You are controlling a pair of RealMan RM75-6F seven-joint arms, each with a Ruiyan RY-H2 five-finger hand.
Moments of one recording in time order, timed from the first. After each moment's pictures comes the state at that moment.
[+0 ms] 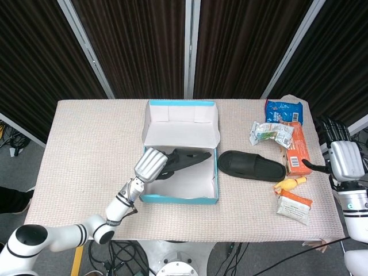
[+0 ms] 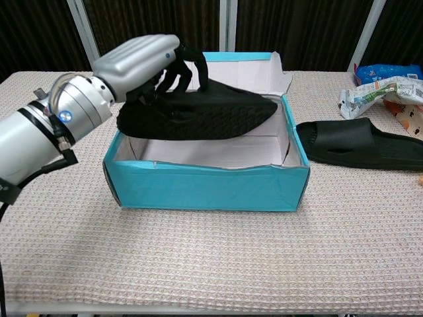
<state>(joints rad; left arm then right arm) -0.82 -1.83 -0.14 -1.17 1.44 1.25 0.03 0.35 -1.09 0.22 -1.46 -1.38 1.32 0.27</state>
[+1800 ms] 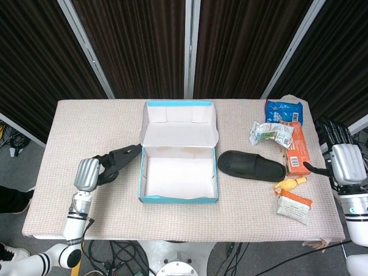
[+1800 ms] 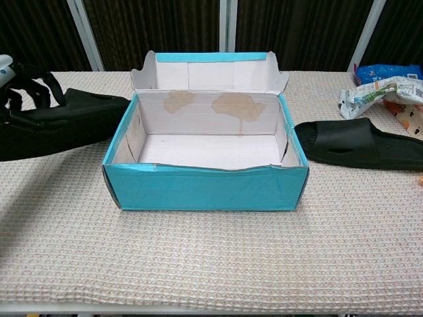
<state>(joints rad) -0.43 -1.68 -0.15 -1.30 1.32 1.33 -0.08 0.33 -1.07 0.21 -1.49 -1.39 1.34 0.25</state>
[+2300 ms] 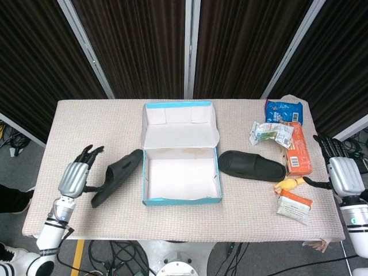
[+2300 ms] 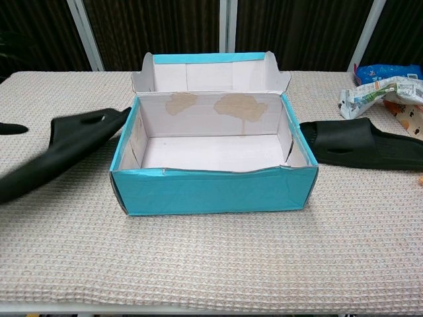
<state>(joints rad) -0.37 -1.36 -0.08 -1.58 1.37 1.31 -0.06 0.28 -1.04 0.13 -1.54 -1.41 1.28 0.29</state>
